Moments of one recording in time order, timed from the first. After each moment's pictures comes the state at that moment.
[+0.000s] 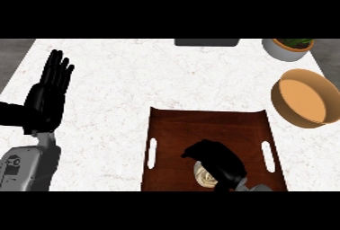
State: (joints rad) left arm -0.28 0.22 0.08 -1.52 0.15 0.12 0.03; right arm -0.08 -0.15 0.52 -1.45 1.01 0.19 -0.13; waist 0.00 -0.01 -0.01
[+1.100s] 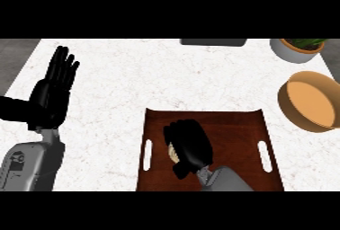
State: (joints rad) left arm -0.31 0.20 0.08 -1.52 0.14 0.11 0.06; right arm -0.34 -0.02 0.66 -1.43 1.10 0.06 0.40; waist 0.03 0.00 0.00
